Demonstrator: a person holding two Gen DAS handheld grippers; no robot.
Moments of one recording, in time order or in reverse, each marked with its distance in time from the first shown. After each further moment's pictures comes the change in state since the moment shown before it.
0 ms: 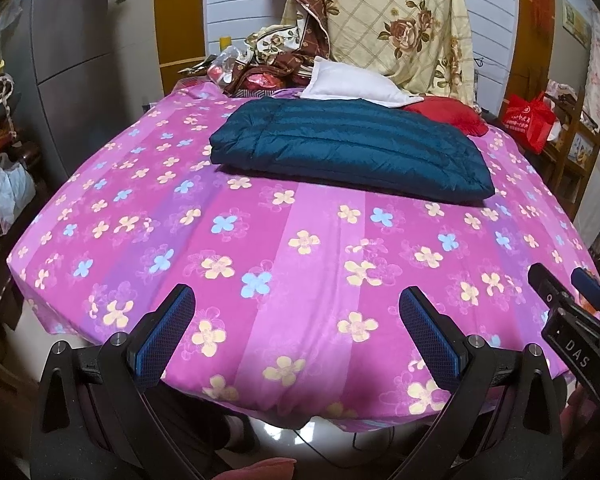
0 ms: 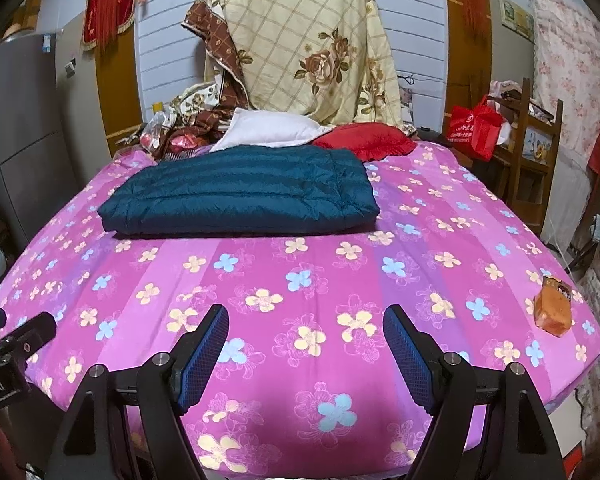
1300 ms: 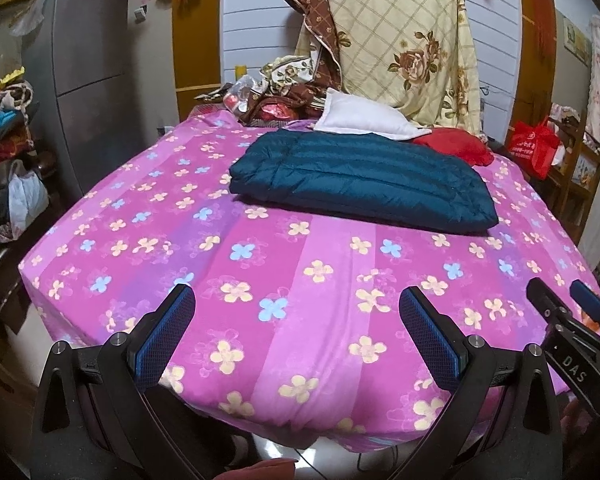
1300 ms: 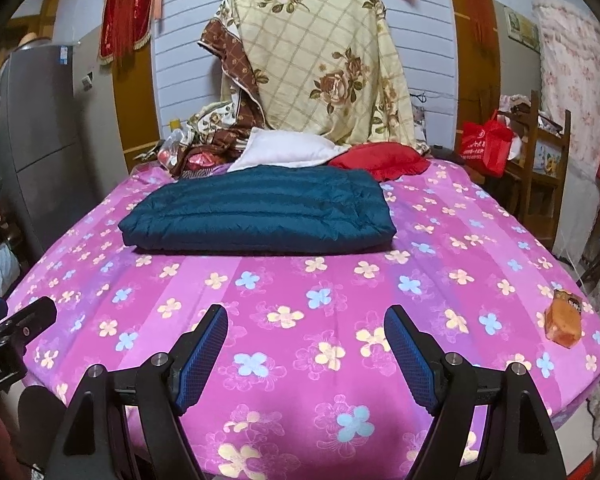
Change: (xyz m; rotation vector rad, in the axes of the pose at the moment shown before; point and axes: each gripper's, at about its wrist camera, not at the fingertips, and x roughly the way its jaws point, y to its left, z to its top) left arm -0.026 0.009 0.008 -0.035 -0.119 0.046; right arm -0.014 0.004 0.001 -0.002 -0.089 0.059
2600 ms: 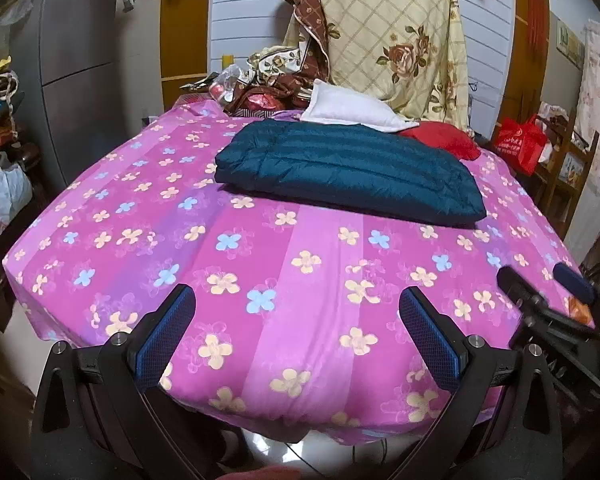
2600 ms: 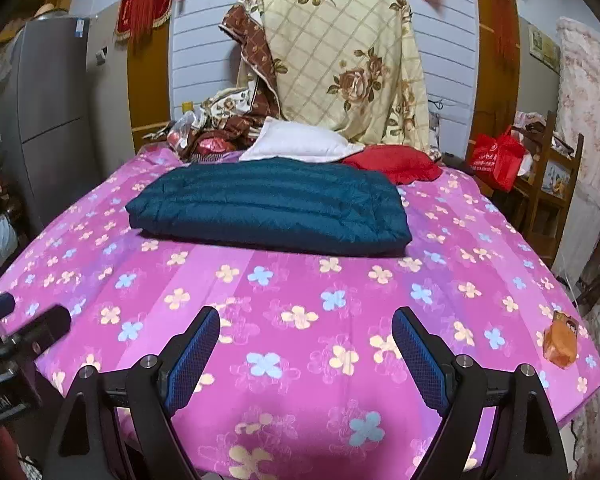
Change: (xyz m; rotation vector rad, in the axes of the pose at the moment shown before) left arm 0.006 0.007 0.000 -0.005 0.040 -0.079; right arm 0.008 0.030 0.007 -0.093 0.041 -0.005
